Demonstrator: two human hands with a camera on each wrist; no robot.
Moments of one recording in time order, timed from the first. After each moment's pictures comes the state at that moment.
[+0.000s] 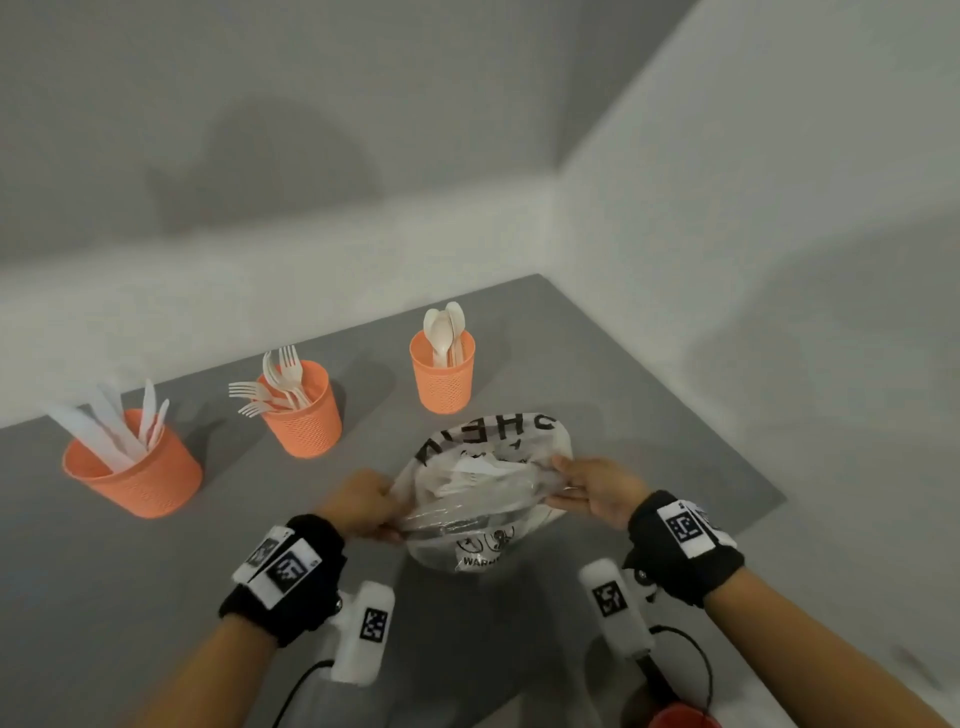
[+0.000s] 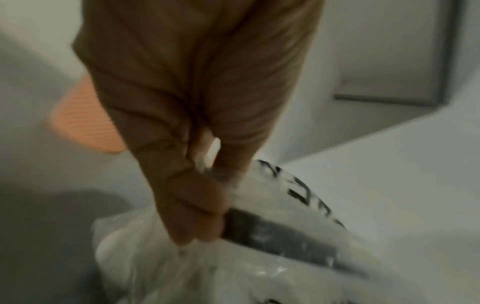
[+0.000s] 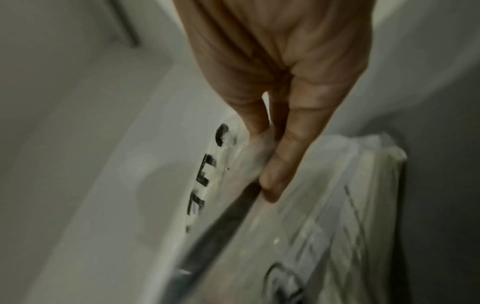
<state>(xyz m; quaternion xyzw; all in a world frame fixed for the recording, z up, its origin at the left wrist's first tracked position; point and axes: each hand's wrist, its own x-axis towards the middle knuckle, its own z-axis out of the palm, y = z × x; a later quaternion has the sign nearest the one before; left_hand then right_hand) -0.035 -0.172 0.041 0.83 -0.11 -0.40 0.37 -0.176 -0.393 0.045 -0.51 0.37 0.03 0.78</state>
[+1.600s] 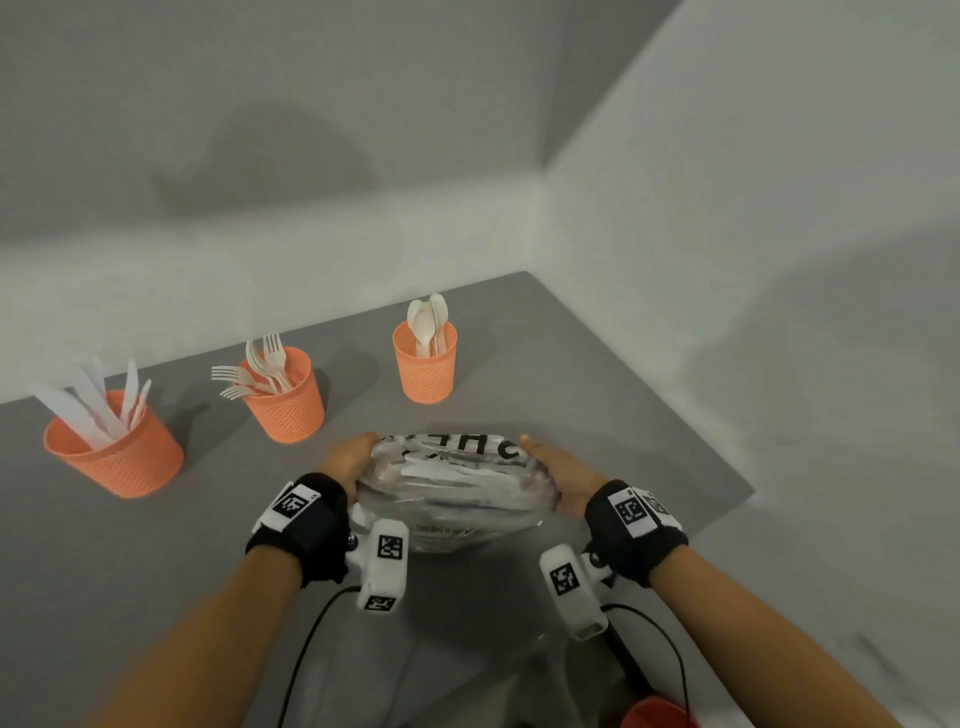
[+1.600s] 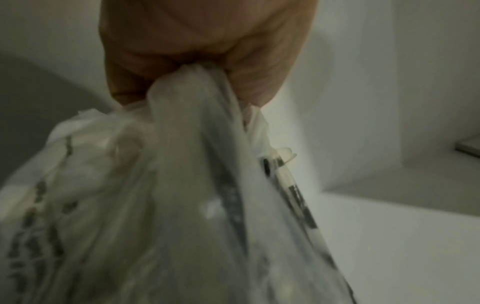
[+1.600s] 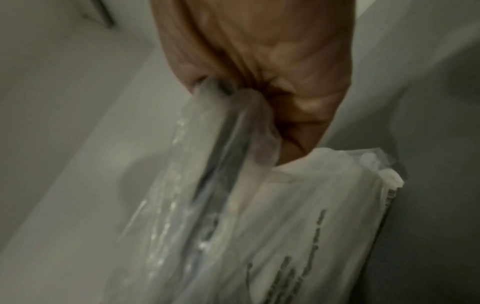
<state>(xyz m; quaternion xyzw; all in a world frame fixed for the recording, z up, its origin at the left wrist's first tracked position) -0.027 -0.203 0.030 0.74 0.12 -0.34 0.57 -0.163 -0.401 0.006 -0.58 0.41 0.03 0.71</state>
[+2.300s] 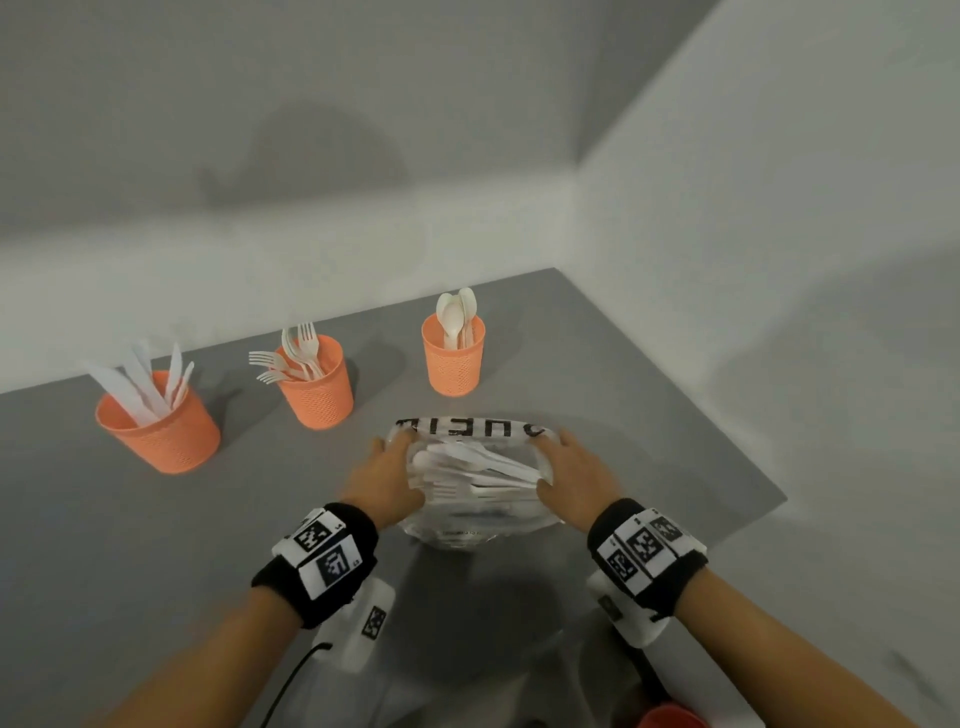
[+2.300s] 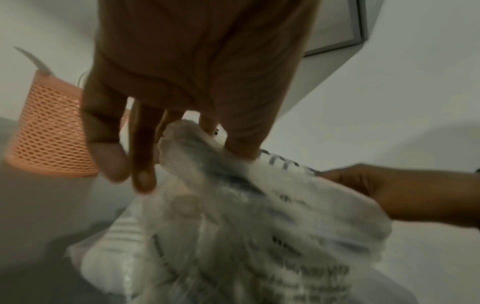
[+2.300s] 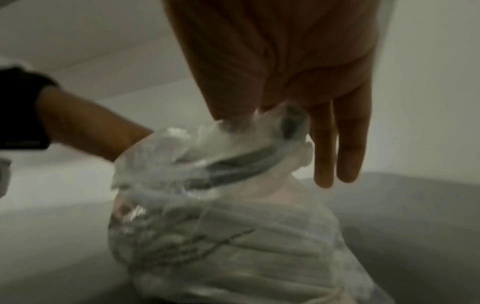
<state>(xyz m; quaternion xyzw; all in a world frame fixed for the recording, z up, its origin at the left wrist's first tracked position) -0.068 -0.177 0.037 0.93 -0.25 -0.19 0.19 -0.182 -0.367 0.043 -0.95 0.21 0.08 0.21</state>
